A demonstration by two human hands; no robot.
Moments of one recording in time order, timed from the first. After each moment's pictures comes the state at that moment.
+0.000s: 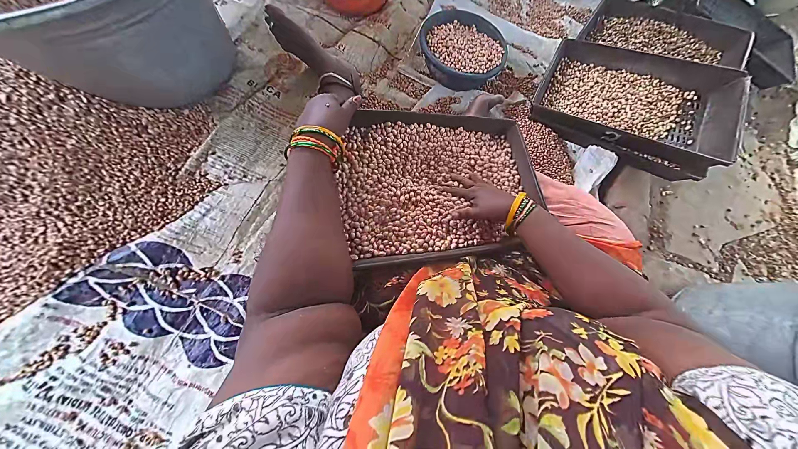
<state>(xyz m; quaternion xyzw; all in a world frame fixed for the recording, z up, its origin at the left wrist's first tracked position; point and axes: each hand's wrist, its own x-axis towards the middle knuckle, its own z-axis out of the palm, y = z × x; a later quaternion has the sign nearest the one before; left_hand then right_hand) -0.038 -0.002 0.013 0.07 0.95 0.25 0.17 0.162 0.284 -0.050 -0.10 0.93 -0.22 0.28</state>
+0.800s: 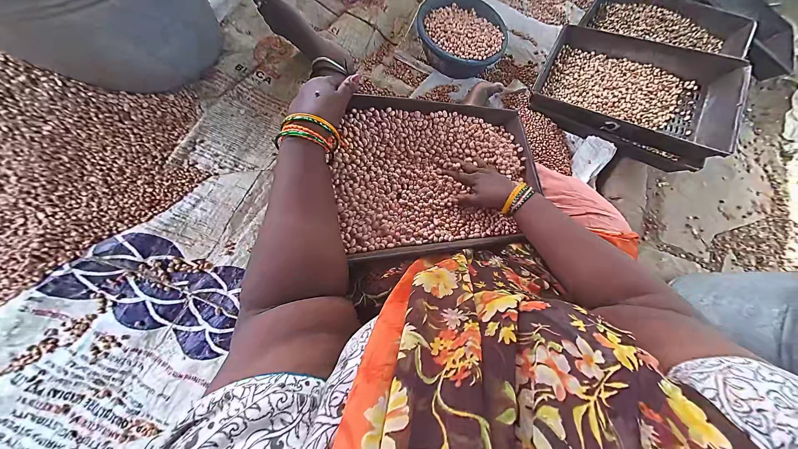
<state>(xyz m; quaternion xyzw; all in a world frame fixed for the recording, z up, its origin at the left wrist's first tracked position) -0.029 -0.001 0.020 0.08 0.95 0.26 0.16 0.157 0.294 -0.059 -0.08 0.95 -0.17 0.25</state>
